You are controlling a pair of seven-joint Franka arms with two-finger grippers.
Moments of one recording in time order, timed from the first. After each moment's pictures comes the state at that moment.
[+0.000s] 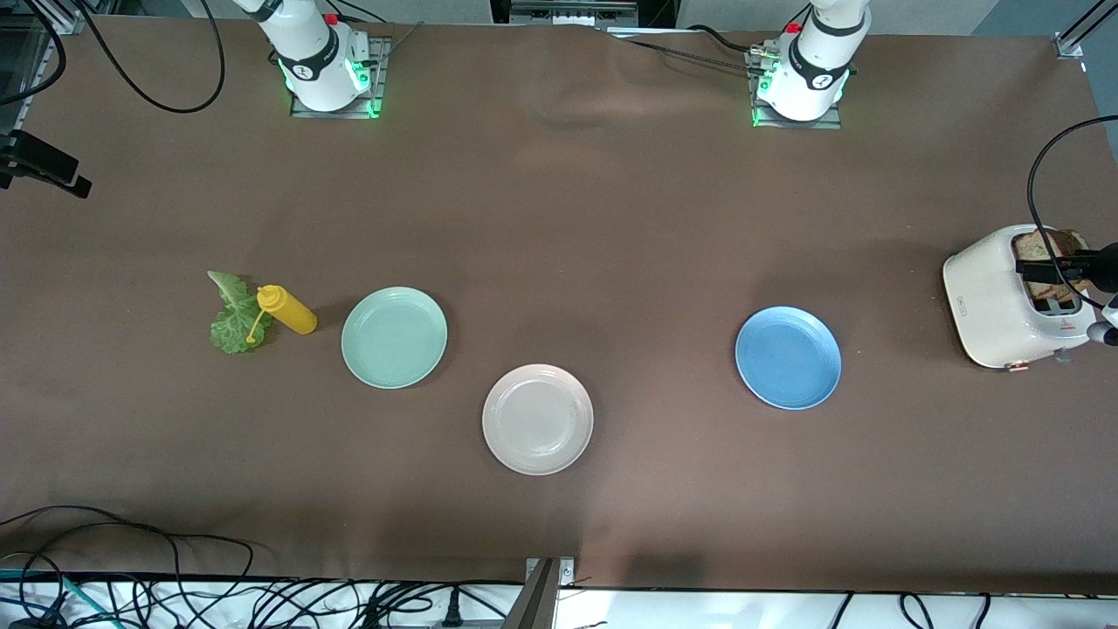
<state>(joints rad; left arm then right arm) 0.48 0.48 -0.12 -1.49 0.23 1.47 0.13 0.03 0.02 -0.13 -1.49 0.00 1.46 0.02</state>
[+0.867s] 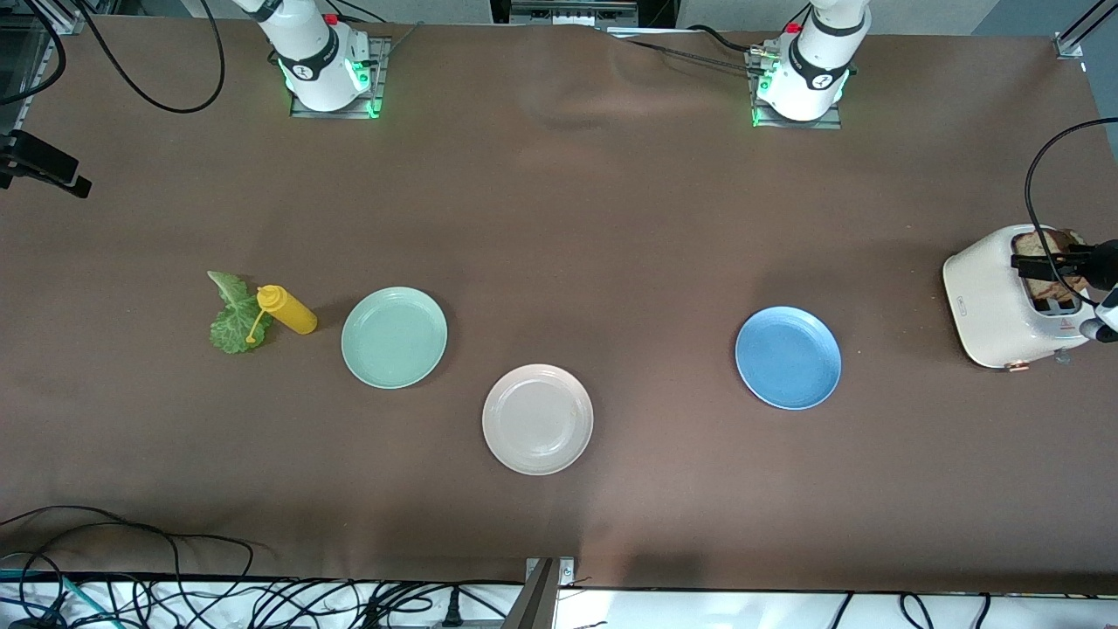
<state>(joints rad) 0.49 0.51 -0.11 -1.50 0.23 1.45 0.13 0.03 0.02 -0.13 -1.49 0.00 1.46 0.02</state>
